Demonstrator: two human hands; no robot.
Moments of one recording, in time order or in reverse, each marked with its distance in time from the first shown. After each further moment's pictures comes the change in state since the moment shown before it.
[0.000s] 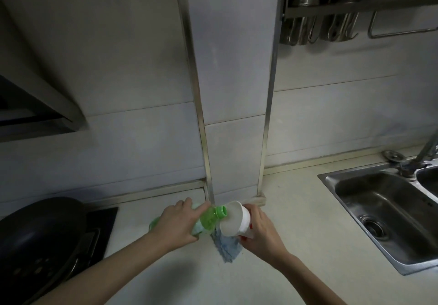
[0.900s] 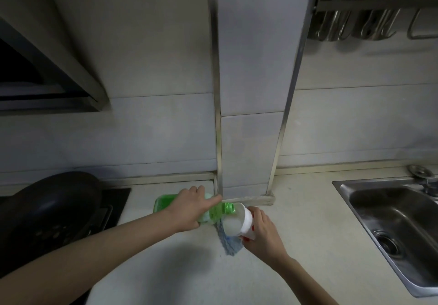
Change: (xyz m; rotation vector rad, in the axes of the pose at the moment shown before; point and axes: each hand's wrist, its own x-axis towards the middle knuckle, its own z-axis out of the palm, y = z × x) left_hand 0.004 0.012 -0.006 0.201 -0.060 0.027; right_hand -0.010 0.017 0.023 -0.060 -0.074 -0.024
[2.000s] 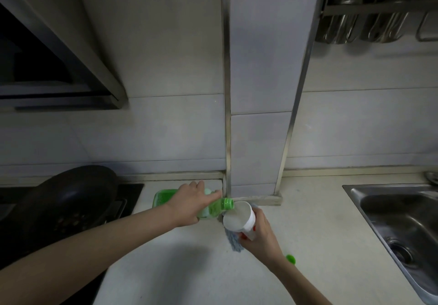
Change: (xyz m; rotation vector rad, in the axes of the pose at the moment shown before) left_hand -0.031 -0.002 -0.013 0.056 0.013 -0.064; right_hand -0.008 -0.014 0.018 0.278 0.011 0.074
